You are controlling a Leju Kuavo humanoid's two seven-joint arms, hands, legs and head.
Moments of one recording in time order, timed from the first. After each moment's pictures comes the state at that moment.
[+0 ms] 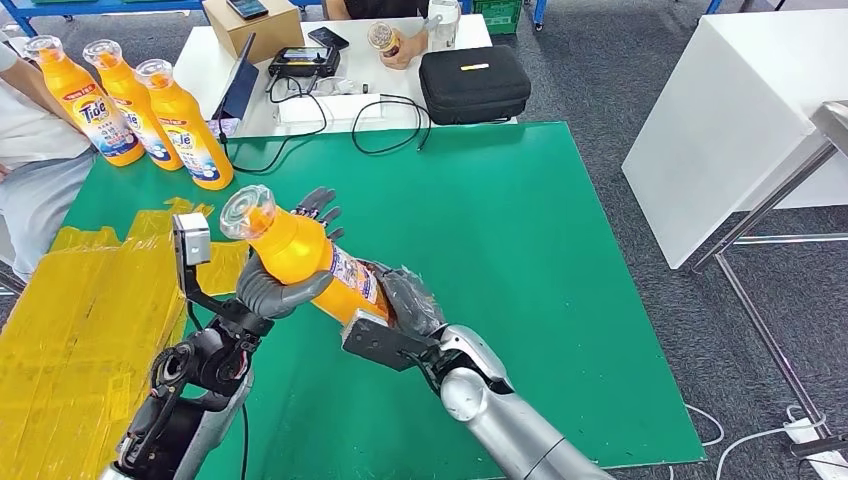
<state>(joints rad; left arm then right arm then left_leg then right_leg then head) -0.30 0.01 -0.27 -1.34 0.49 -0.23 -0.18 -0.40 0.16 0.69 -0.99 0.51 -0.16 -0.25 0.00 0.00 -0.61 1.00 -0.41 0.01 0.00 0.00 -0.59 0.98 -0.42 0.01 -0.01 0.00</state>
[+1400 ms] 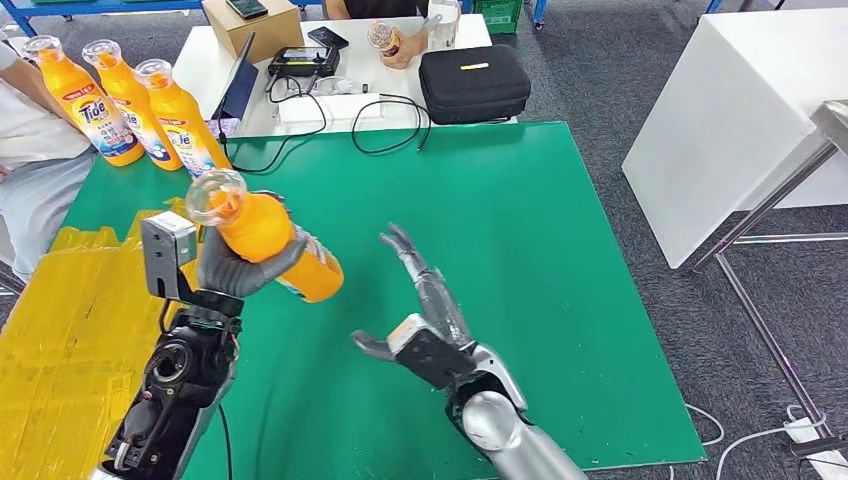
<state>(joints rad) -0.29 0.03 -0.21 -1.38 0.10 0.13 -0.30 -0.21 0.11 0.59 -1.34 0.34 -0.26 -0.32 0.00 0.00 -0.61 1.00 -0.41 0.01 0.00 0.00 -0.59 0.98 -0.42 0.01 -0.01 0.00</state>
